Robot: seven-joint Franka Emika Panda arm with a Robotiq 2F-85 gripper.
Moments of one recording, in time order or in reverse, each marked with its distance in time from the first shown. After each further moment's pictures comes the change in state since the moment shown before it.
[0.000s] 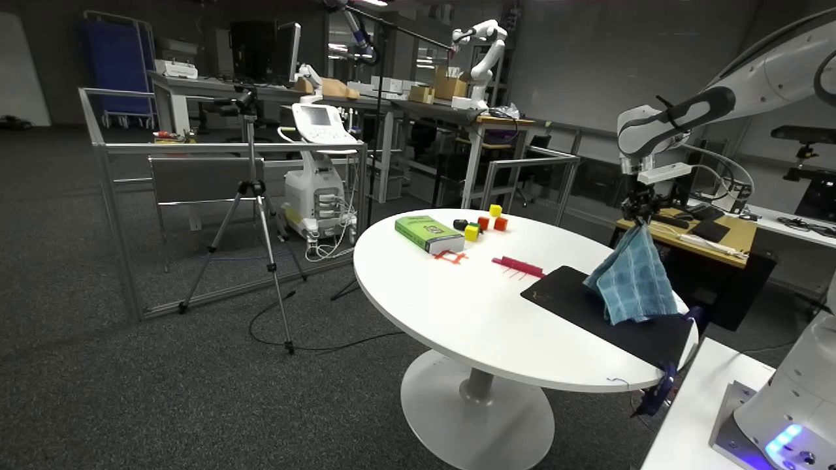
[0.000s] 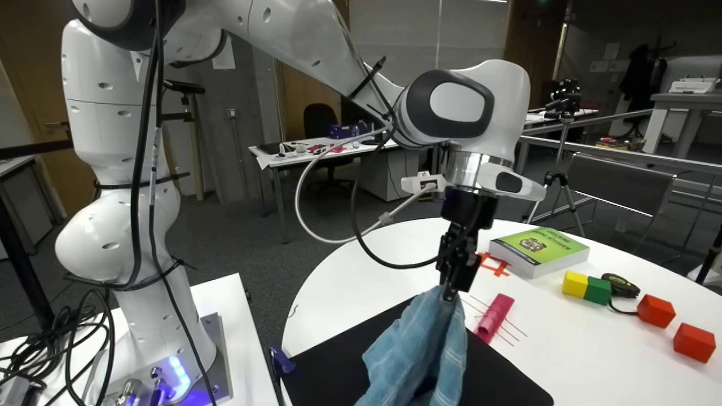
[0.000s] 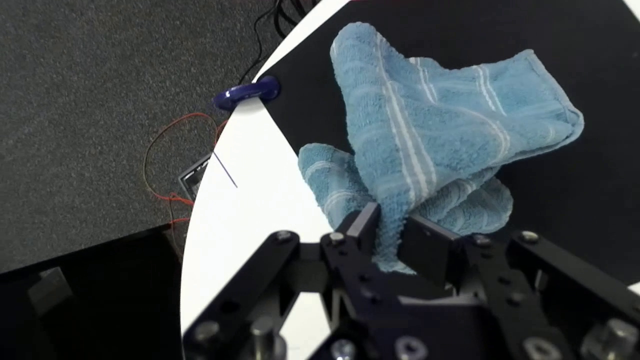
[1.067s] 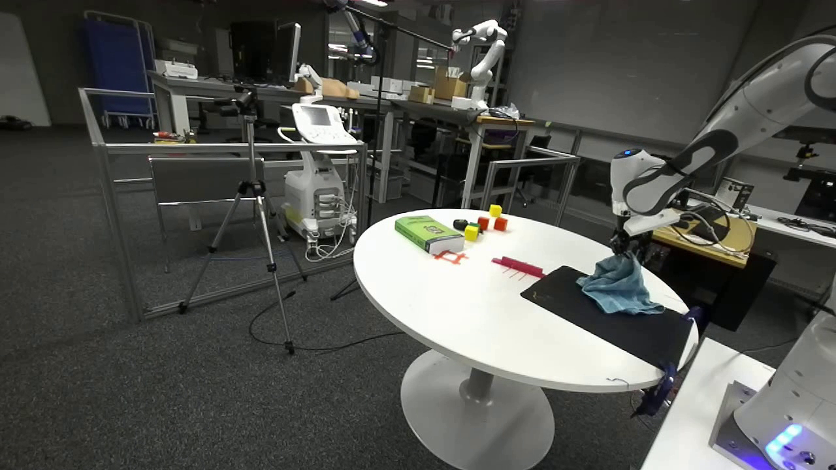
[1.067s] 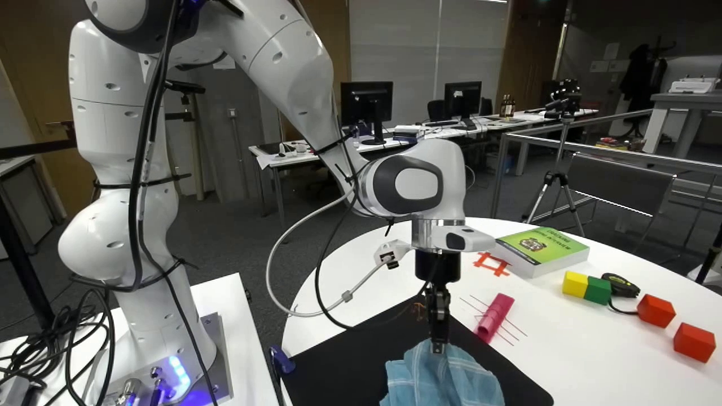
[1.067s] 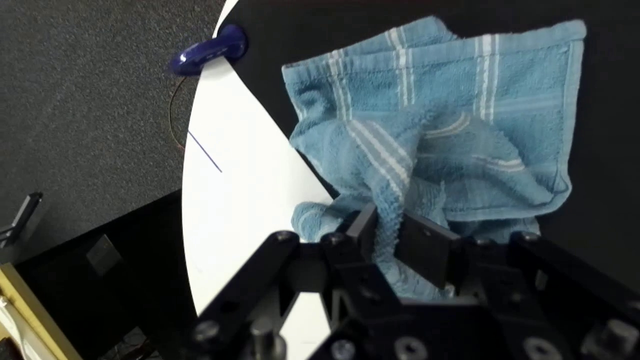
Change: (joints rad) arm 0.042 0.028 -0.016 -0.312 -0.255 0.472 0.403
